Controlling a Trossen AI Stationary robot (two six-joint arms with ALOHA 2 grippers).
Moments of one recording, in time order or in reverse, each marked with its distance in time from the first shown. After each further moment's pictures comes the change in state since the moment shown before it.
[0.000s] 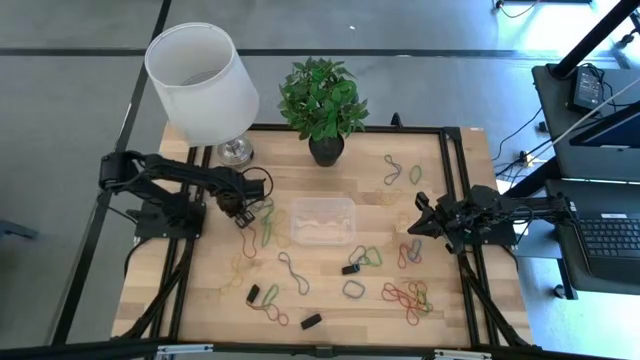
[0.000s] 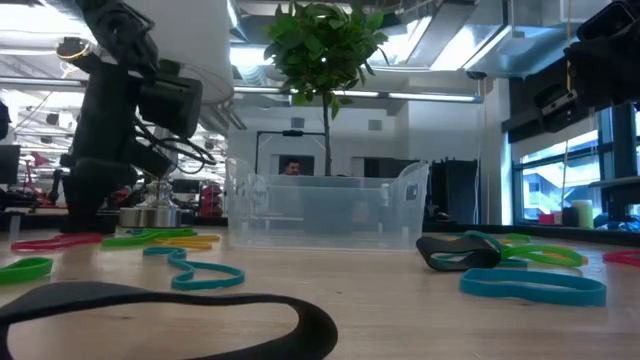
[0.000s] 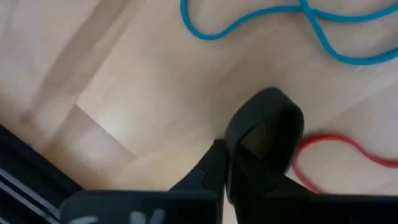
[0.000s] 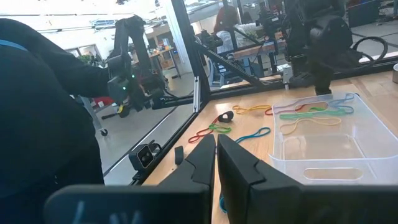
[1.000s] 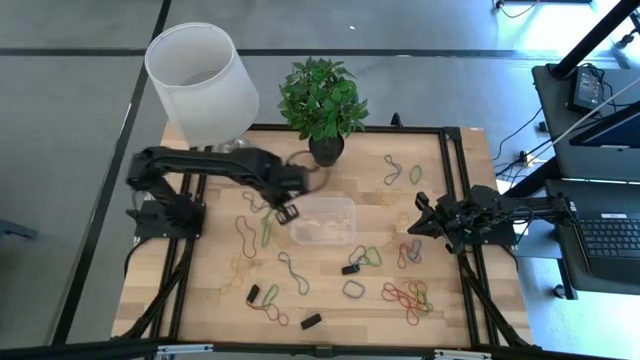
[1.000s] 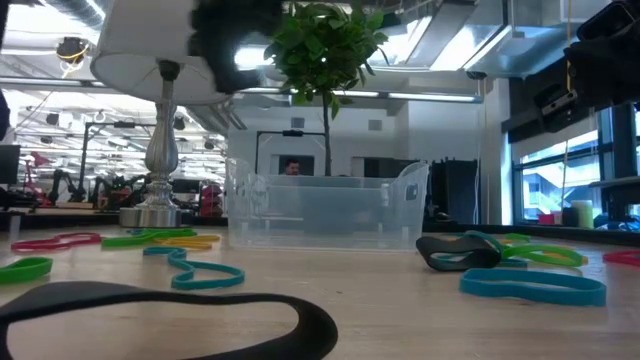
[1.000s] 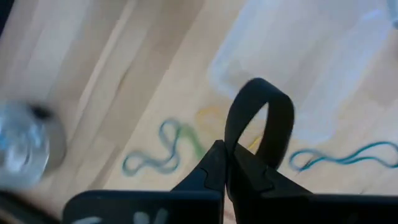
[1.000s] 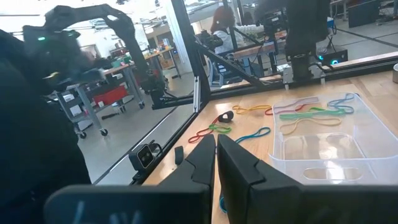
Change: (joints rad) left arm -0.207 0.258 0.985 -0.393 -0.109 0.118; right arm 0.000 0.000 0.000 0.000 0.000 0.000
